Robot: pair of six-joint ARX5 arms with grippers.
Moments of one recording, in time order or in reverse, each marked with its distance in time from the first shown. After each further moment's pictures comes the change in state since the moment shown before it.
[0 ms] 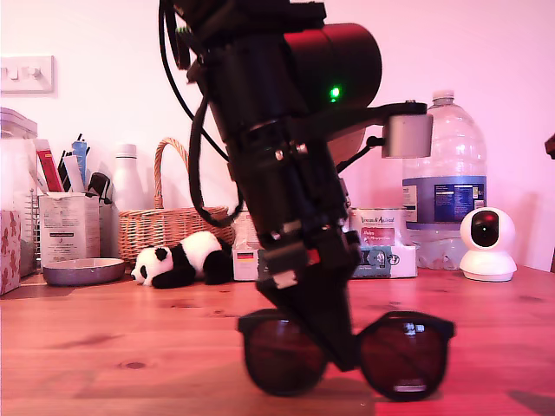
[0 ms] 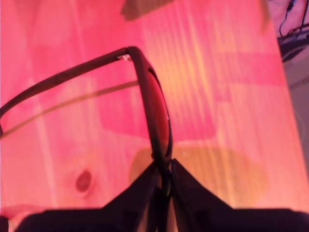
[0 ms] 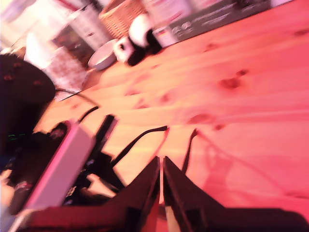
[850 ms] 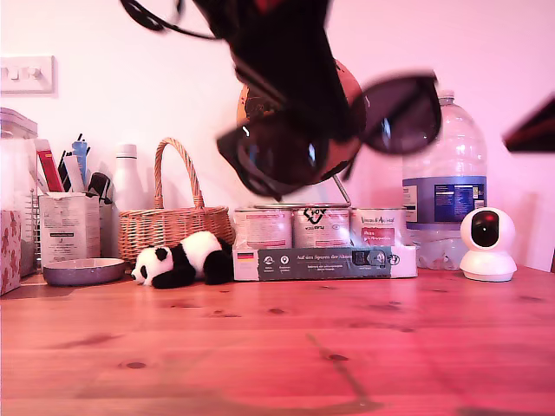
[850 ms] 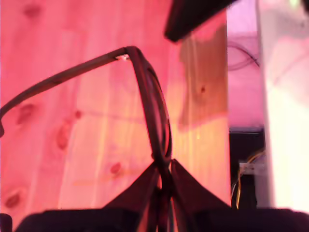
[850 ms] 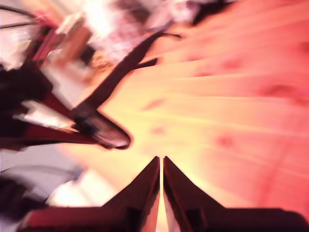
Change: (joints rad) left arm 0.002 -0.442 -0.083 -0.004 0.108 -0.275; right arm 0.000 0.147 0.000 0.134 -0.324 0.010
